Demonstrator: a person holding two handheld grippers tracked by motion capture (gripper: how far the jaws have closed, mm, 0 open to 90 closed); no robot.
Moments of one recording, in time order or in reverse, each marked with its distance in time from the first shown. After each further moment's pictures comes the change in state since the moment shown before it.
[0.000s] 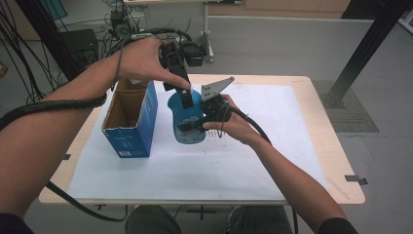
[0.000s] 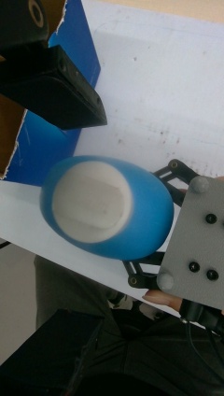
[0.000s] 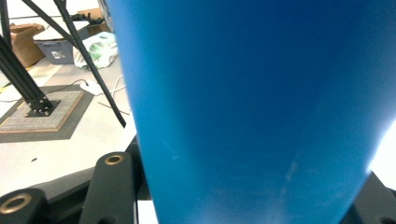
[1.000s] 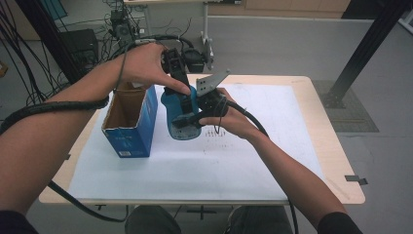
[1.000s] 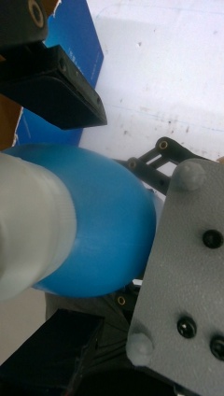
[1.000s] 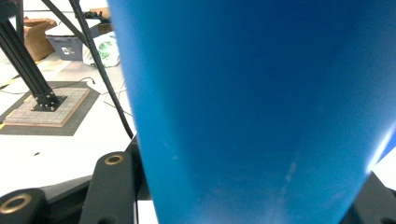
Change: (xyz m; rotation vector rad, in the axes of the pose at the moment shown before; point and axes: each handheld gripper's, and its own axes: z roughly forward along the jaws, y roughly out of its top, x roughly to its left) left arm 0.000 0.001 0.011 0.039 -0.024 0.019; right arm 0.006 0.027 0.000 -0.014 0.036 -0.054
